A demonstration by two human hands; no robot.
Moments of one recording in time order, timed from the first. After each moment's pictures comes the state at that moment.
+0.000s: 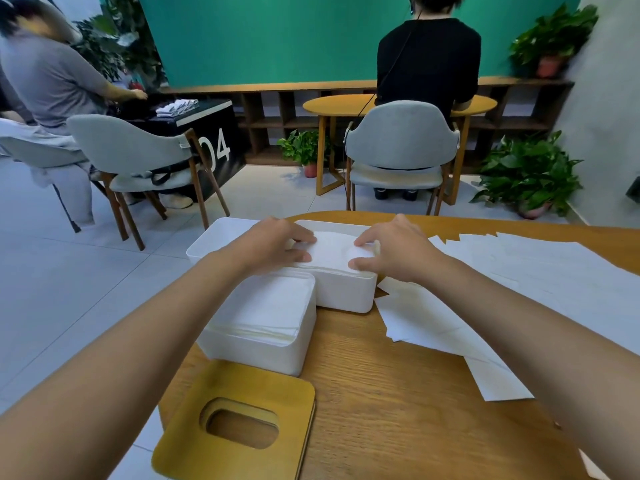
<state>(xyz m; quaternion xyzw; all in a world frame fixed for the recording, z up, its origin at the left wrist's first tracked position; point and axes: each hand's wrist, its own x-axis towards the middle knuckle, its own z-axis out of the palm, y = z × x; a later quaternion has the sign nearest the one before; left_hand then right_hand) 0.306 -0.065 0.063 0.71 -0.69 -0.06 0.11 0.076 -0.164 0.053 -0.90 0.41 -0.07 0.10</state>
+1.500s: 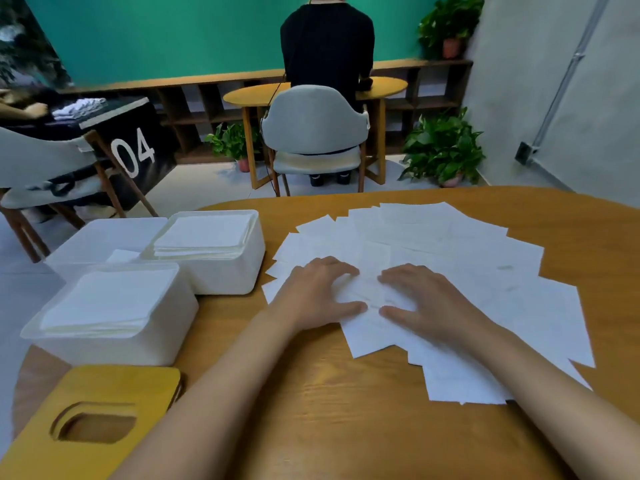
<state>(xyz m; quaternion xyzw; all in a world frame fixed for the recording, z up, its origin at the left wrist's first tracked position) 0.051 -0.101 -0.026 0.64 -0.75 -0.12 0.15 -0.189 -0.140 -0.031 -0.86 0.44 -0.15 0.20</state>
